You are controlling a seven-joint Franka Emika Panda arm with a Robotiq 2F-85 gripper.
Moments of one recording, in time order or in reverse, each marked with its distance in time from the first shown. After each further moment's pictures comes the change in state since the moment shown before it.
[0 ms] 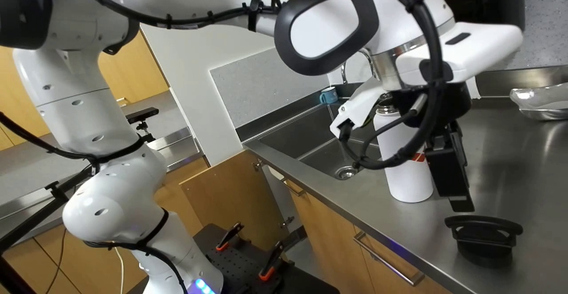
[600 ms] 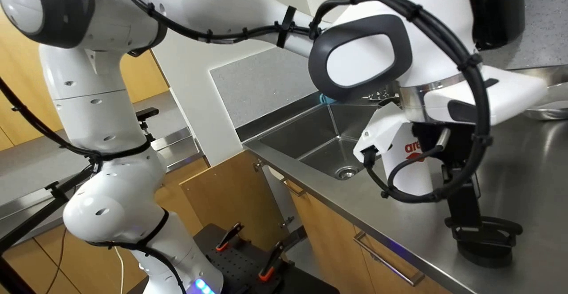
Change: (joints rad) arm 0.011 0.152 -0.006 0.059 0.040 0.000 -0.011
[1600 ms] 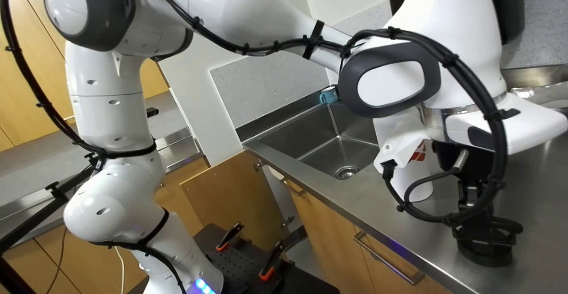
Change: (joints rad) arm 0.012 0.141 -0.001 0.086 0.081 0.000 0.066
